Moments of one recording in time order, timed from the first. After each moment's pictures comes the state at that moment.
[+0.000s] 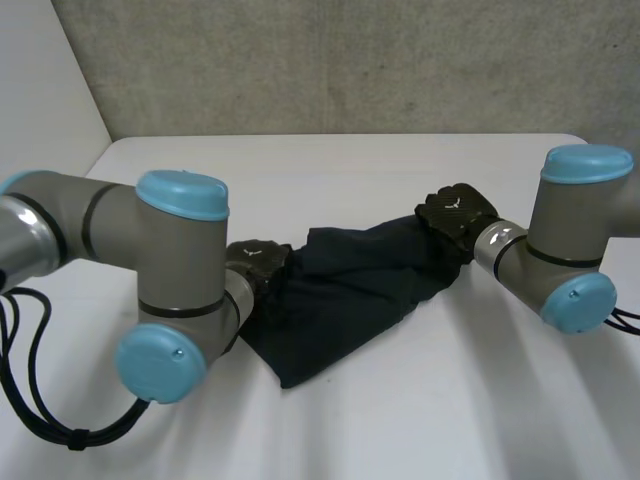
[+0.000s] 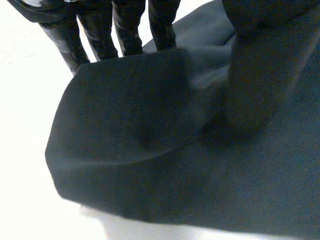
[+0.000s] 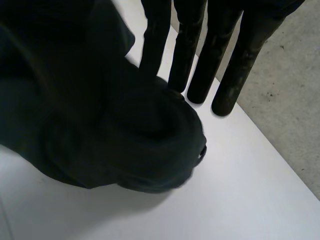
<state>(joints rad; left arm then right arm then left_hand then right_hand) 4.08 -2.25 -1.18 2.92 -1.71 3.18 1.90 -0.79 1.09 0.03 1.31 2.54 0.72 0.68 0.67 0.67 0.49 0.67 0.77 0.77 0.77 0.56</state>
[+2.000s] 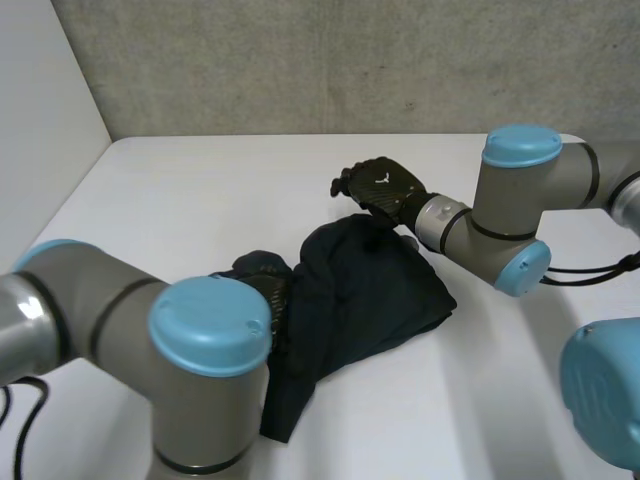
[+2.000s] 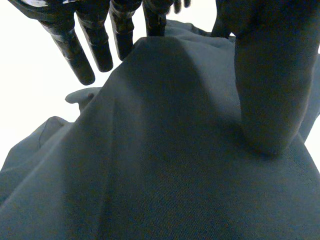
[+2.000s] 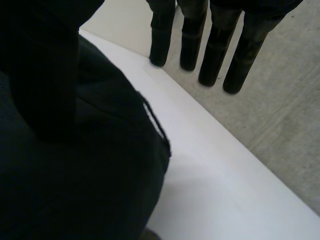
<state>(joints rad) 3.86 -2.09 -1.52 3.19 -2.04 2.91 2.01 -0.51 0.56 0.15 1.05 2.75 0.29 0.28 0.28 0.28 0.10 0.38 0.44 0.44 0.44 0.24</state>
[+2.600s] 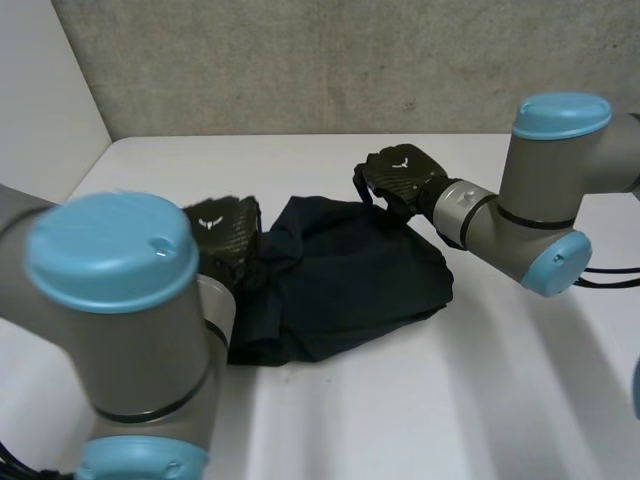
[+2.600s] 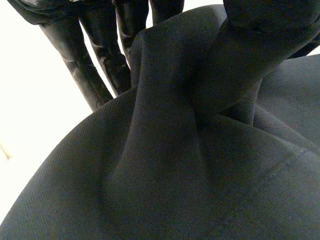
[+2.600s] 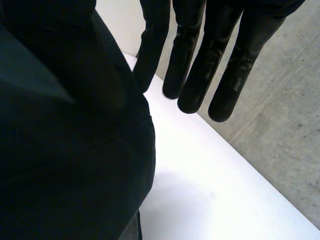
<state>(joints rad) 3.94 -1.90 -1.47 3.17 -2.04 3.10 2.00 -0.76 0.82 0.16 1.13 2.76 1.07 1.19 1.17 1.20 0.96 0.78 0.91 0.91 0.91 0.76</state>
